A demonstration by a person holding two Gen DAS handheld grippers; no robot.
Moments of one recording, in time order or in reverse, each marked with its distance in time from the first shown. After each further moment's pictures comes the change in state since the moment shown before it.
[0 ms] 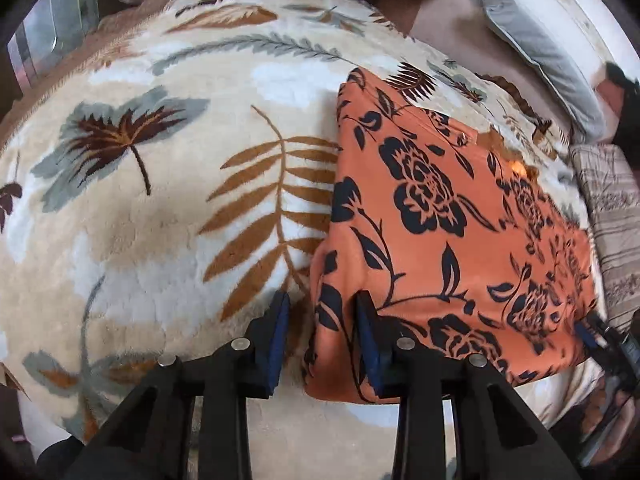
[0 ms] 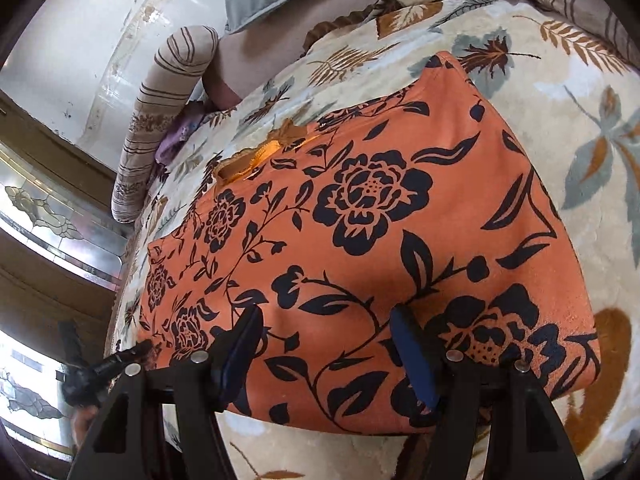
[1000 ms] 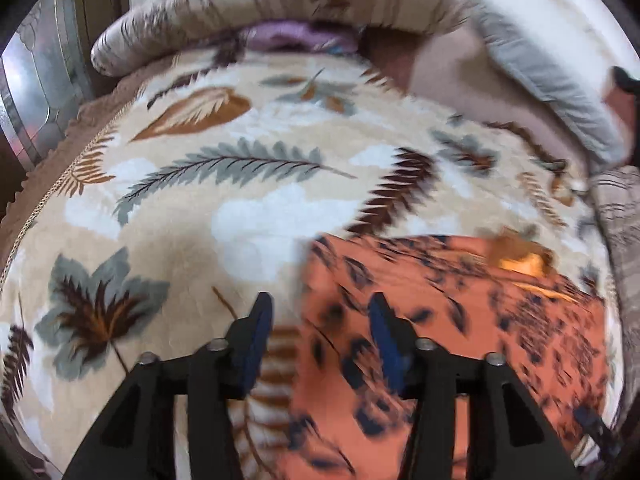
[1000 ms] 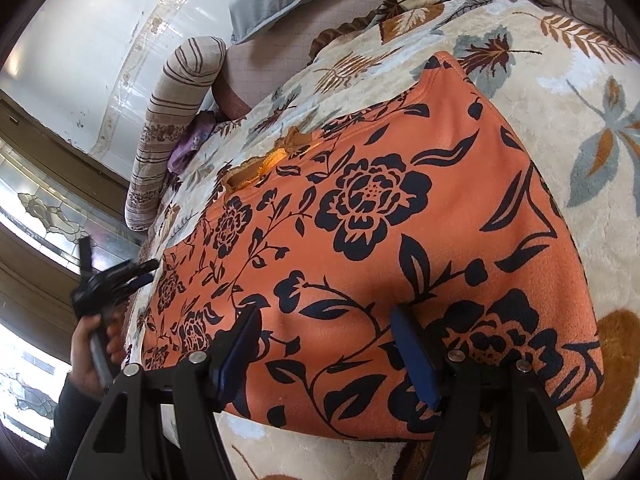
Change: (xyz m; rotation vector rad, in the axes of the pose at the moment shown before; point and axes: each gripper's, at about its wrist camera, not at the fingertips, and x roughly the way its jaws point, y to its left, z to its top) left arm -0.005 -0.045 0.096 0.084 -0.184 0.080; right arm -0.001 -0.011 -0.002 0.006 -0.035 0.056
